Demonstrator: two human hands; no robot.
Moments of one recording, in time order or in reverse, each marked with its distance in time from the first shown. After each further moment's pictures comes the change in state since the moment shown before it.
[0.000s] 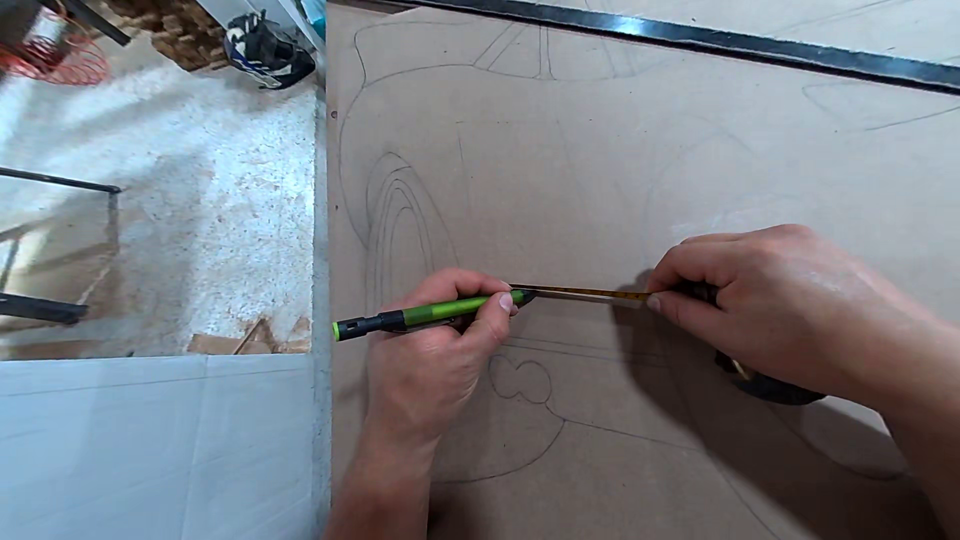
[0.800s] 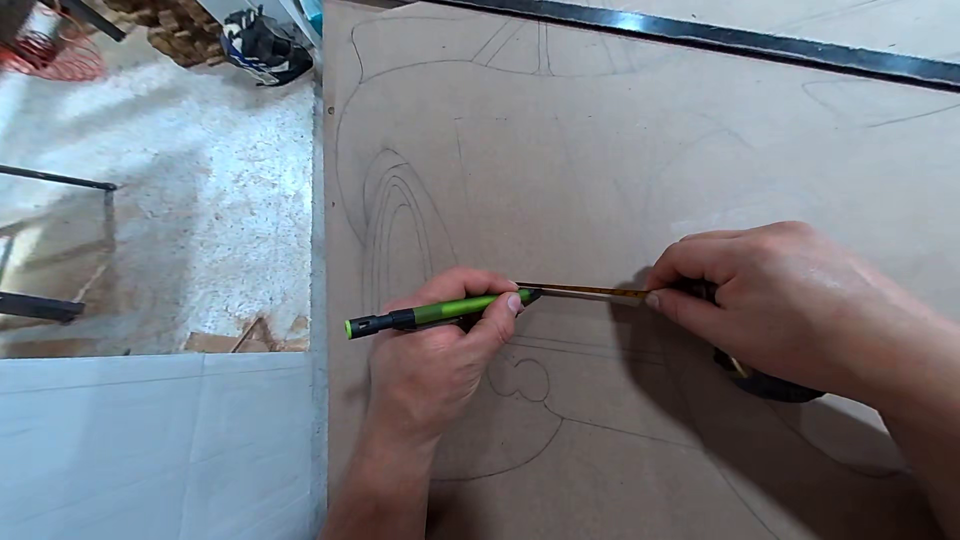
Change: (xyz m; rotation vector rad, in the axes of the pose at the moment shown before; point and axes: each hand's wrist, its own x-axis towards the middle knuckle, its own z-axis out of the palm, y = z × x) left_hand 0.001 -0.001 0.000 0.007 -0.061 0.011; right_hand 0.000 0.000 -0.001 0.002 0.002 0.001
